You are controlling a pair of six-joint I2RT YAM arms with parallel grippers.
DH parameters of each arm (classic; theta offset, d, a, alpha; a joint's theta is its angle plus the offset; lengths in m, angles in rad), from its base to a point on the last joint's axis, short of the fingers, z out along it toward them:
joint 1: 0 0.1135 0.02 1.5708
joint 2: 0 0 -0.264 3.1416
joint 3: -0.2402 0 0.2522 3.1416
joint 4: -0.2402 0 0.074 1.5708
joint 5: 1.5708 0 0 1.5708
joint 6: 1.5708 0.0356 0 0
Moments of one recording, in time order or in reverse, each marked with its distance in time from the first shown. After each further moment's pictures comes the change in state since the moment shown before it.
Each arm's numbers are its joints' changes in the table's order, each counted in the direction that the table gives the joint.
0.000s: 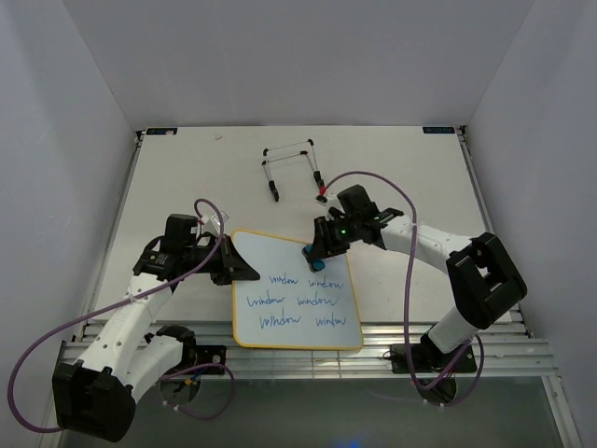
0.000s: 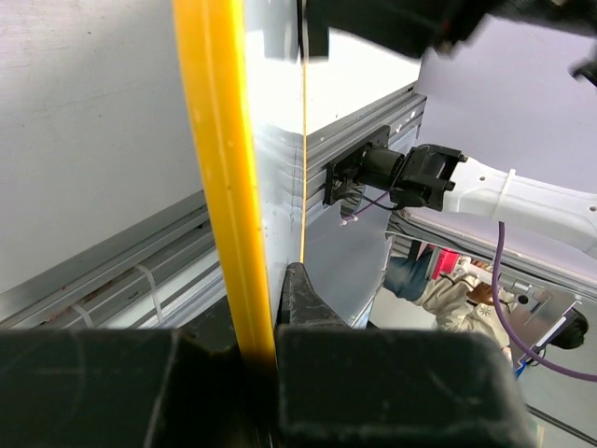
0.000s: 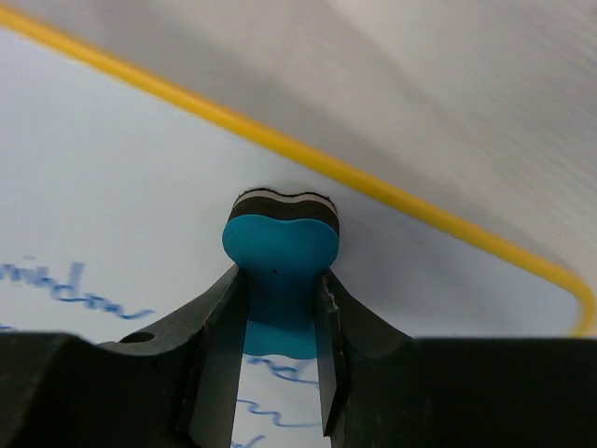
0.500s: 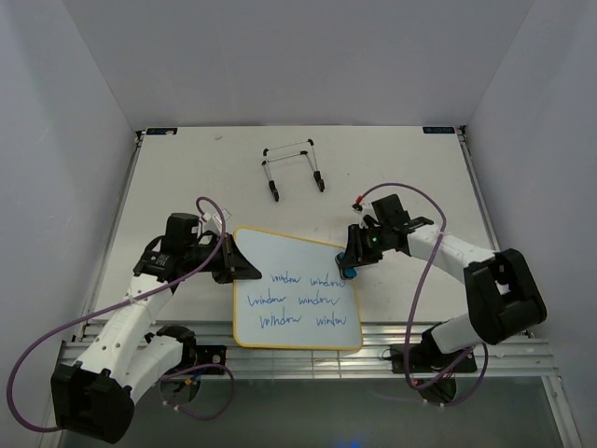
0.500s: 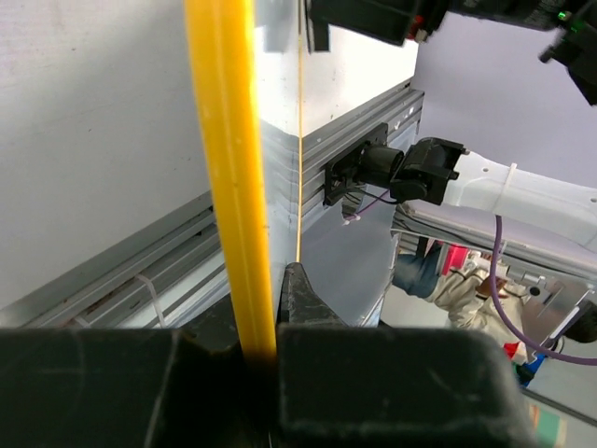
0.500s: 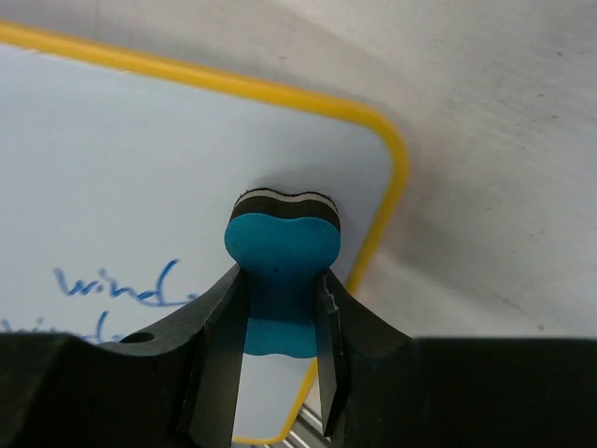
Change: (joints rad) left arm -0.007 0.009 0.000 0.019 0.005 0.006; right arm -0.267 0.072 0.220 -0.040 0.013 -0.055
